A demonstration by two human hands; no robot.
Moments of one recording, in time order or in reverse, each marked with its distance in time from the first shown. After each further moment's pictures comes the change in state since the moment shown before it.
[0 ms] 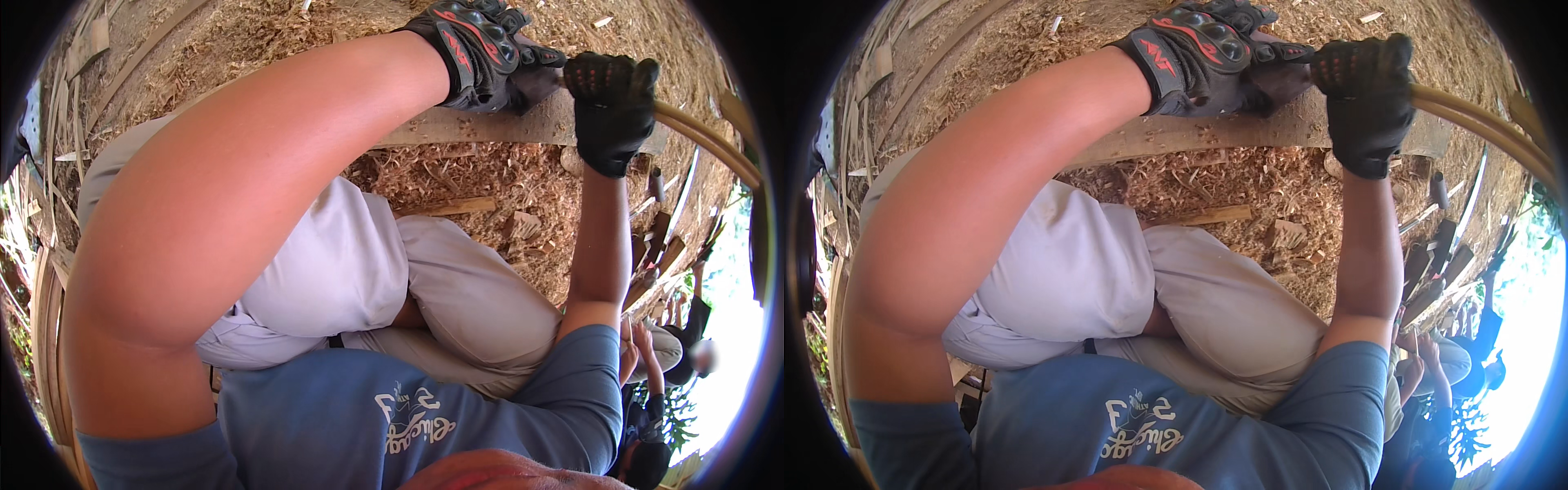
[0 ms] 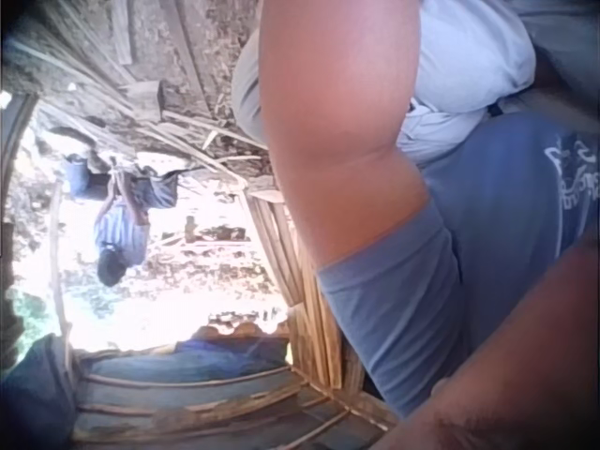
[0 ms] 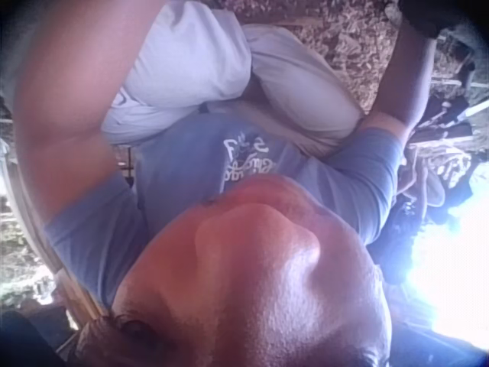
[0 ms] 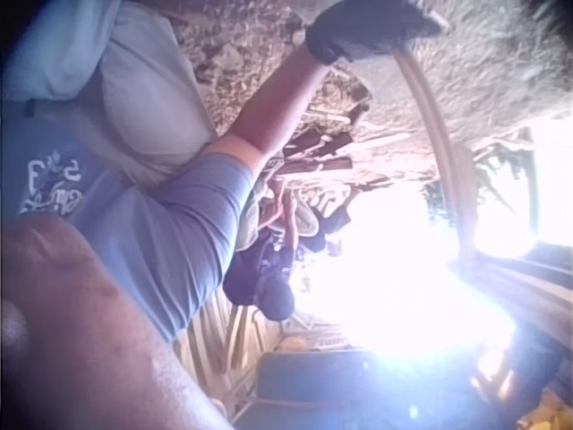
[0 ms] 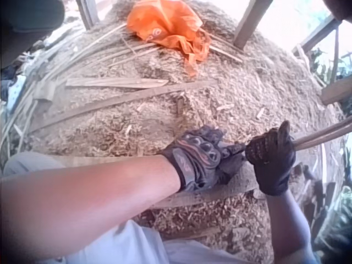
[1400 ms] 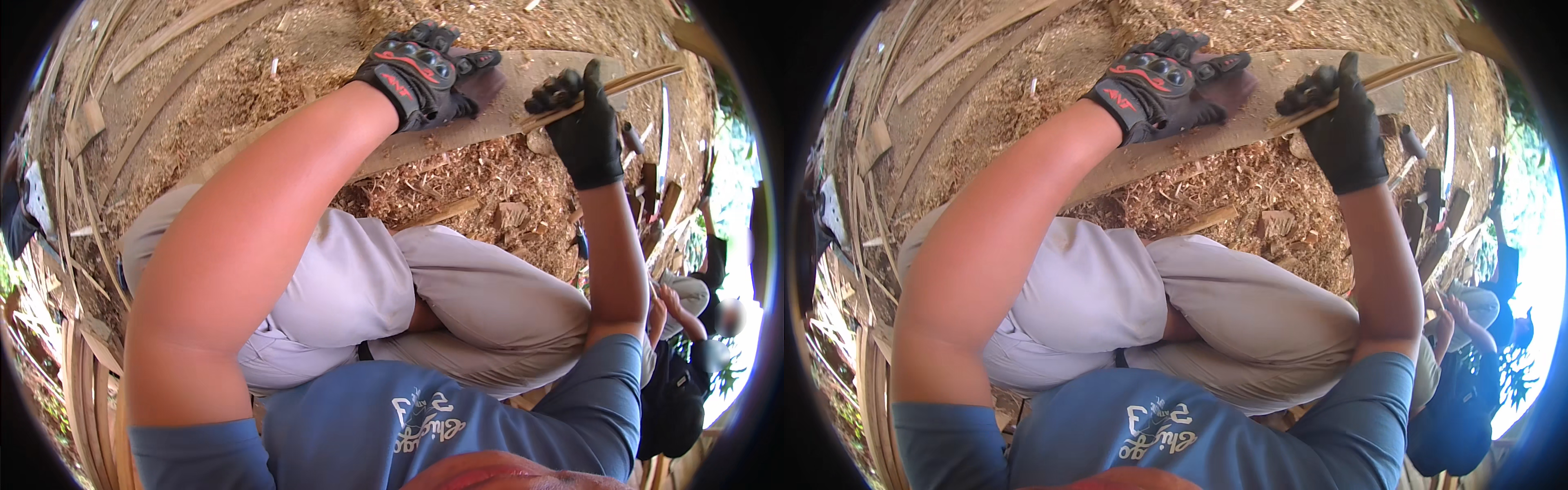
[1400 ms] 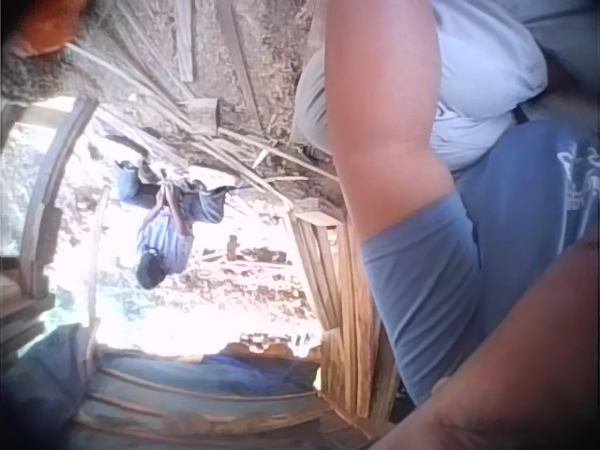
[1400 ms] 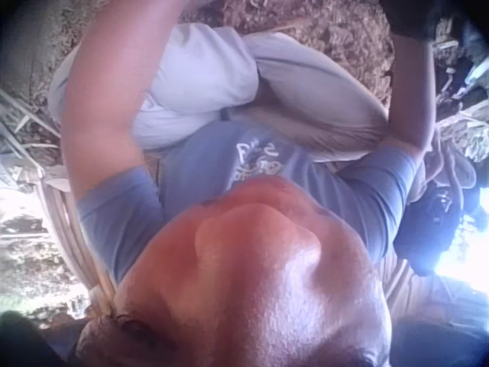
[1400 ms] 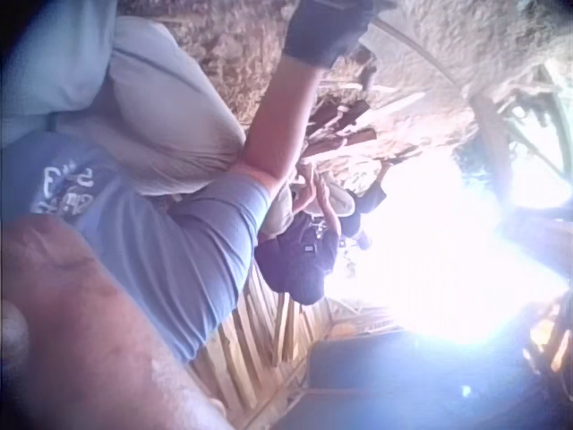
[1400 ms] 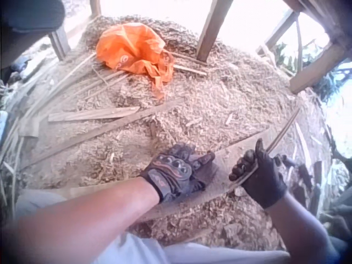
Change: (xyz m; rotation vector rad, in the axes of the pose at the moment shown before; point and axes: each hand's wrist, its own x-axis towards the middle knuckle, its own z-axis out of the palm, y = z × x) left_hand 0.001 0.008 0.006 0.109 -0.054 0.026; right_hand -0.050 -0.049 -0.039 0.197 0.286 0.404
